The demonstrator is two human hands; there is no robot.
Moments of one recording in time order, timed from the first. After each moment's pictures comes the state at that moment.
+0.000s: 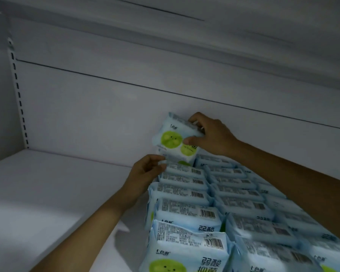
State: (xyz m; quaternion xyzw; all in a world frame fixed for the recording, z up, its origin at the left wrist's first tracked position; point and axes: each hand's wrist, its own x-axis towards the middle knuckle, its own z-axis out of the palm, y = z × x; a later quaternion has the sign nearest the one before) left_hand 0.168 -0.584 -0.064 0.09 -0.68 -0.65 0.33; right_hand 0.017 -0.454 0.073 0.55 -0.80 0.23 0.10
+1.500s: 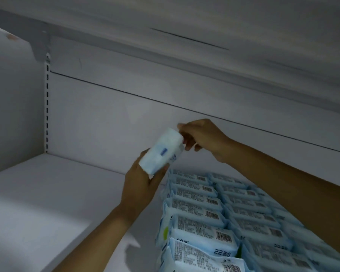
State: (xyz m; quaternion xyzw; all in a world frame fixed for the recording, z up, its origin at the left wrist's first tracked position) left_hand 0.178 -0.609 -0.060 0.08 -0.73 -0.30 0.61; right_hand 0.083 -0.501 0.109 0.48 -0.77 0.41 -0.10
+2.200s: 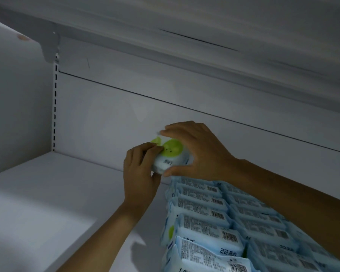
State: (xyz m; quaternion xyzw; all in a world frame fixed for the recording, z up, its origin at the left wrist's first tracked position) left_hand 0.183 -0.612 -0.056 0.14 -0.71 -0.13 0.68; right_hand 0.084 -0.494 0.075 0.76 -0.58 0.16 0.25
